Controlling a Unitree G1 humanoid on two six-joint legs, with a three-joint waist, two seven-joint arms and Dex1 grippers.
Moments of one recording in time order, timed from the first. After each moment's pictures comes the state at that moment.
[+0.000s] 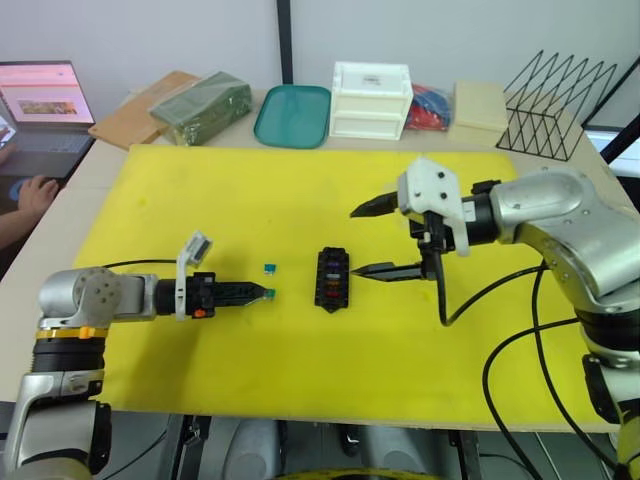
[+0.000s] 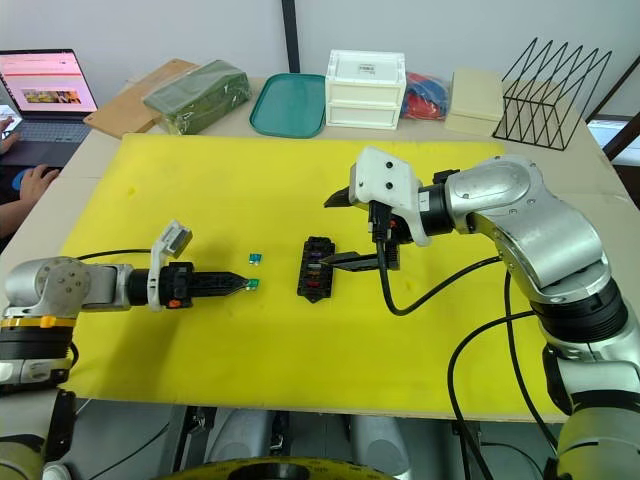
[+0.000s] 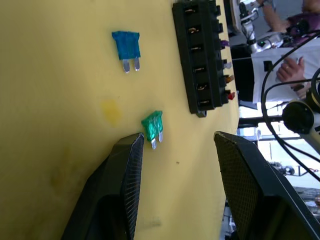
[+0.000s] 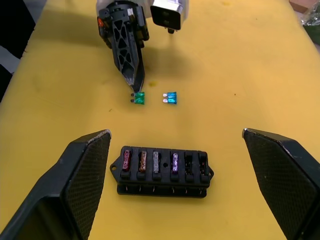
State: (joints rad) left arm -0.47 0.65 0.12 0.15 -0.86 1.45 -0.95; right arm -0.77 -0.84 0.19 -0.43 0.48 0.80 1.12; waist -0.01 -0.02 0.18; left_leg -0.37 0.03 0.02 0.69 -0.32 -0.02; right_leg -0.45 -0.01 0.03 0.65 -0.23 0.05
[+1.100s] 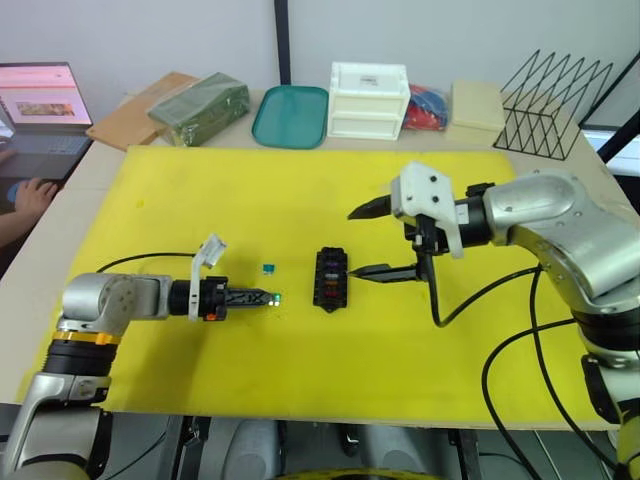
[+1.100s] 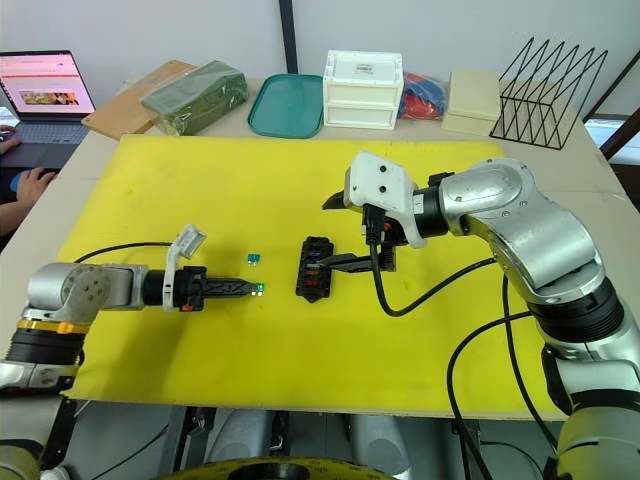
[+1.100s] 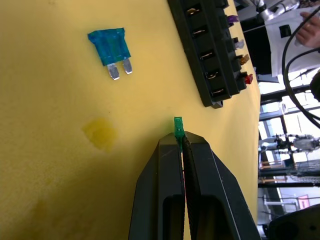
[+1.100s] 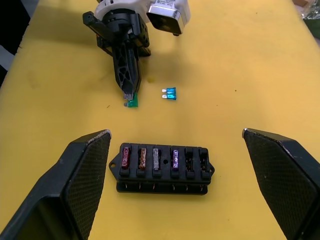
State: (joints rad) left arm -0.42 0.69 -0.01 0.08 -0.79 1.19 -1.06; right arm -0.78 -0.84 0.22 -0.43 0.48 0.83 1.09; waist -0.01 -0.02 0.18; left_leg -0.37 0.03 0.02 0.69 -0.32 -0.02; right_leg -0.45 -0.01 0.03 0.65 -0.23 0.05
